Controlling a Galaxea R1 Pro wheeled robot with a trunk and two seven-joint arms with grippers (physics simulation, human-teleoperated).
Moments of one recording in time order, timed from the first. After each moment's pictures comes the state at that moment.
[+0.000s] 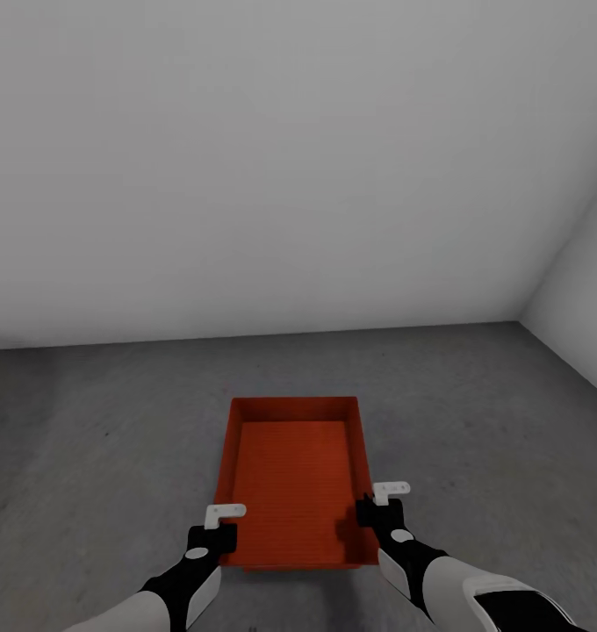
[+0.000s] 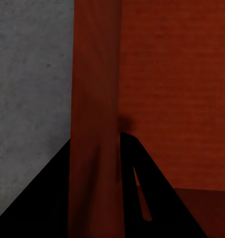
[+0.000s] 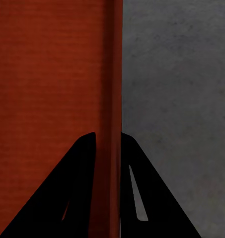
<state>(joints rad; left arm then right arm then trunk) -0.62 -0.11 -0.18 -0.17 0.15 -0.12 0.22 -0.75 0.11 0.03 0.02 0.05 -0.33 -0.13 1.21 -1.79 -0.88</state>
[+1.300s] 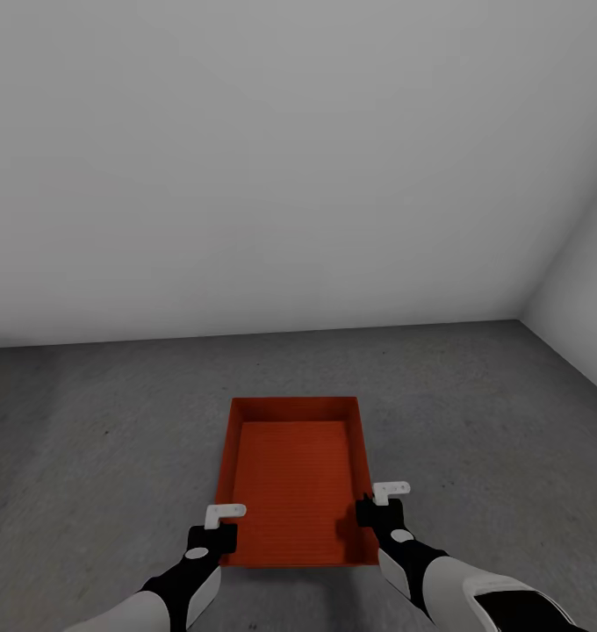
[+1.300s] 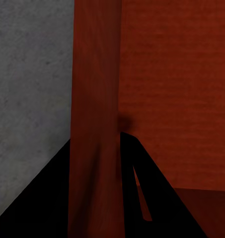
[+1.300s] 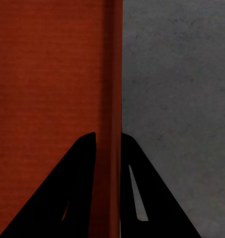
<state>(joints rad) -0.62 -0.11 -0.18 -0.17 0.15 -0.12 0.22 -0.75 0.11 0.03 0.02 0.05 -0.33 -0.13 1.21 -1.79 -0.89</state>
